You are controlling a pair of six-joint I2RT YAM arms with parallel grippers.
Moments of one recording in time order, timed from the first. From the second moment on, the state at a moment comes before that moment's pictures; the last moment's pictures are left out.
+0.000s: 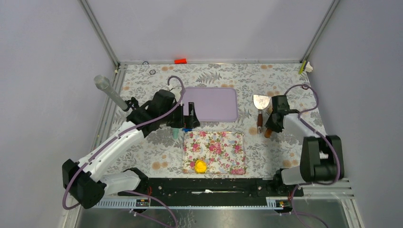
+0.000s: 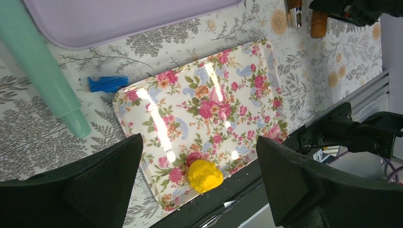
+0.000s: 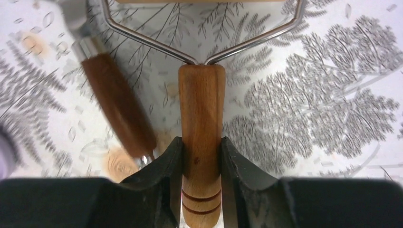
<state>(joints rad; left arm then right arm) -0.63 1.11 1.02 -0.63 0.16 -0.51 0.05 1.49 0.78 -0.44 0.21 0.54</state>
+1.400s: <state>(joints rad) -0.38 1.53 1.26 -0.58 0.82 -0.68 0.65 1.07 0.86 -0.45 -0.30 0.29</state>
